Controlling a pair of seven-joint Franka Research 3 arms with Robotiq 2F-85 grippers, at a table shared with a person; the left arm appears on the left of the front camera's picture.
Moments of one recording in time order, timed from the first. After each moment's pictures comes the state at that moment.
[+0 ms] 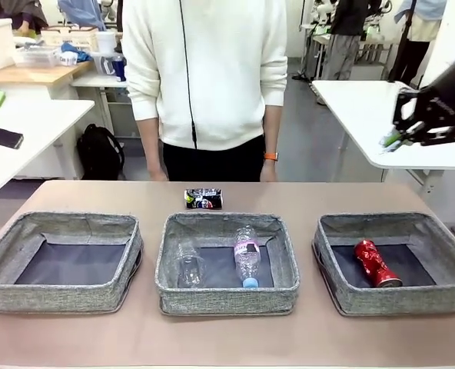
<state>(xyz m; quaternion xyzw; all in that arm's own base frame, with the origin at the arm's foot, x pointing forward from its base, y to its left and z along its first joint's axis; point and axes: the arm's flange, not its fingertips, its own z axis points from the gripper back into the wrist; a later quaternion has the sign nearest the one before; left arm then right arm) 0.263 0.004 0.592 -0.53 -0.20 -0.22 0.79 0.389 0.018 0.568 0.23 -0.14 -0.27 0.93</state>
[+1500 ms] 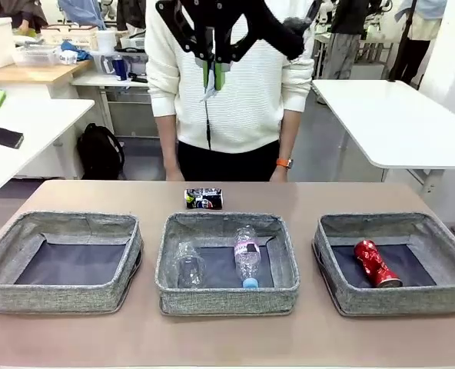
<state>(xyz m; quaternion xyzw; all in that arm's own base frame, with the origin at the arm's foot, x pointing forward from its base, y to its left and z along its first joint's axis) 0.263 0.003 0.592 -0.53 -0.20 -0.22 0.79 0.284 0.412 0.732 0.03 -0.14 -0.17 0.98</state>
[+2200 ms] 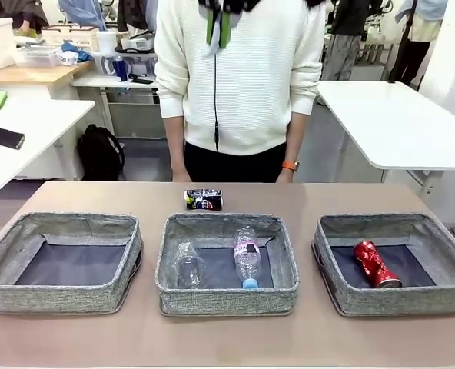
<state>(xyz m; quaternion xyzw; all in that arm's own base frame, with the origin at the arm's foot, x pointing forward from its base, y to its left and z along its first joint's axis) 0.263 0.003 0.592 -0.53 -0.20 -0.22 0.79 0.249 0.391 0.800 0.08 -0.16 -0.16 0.97</state>
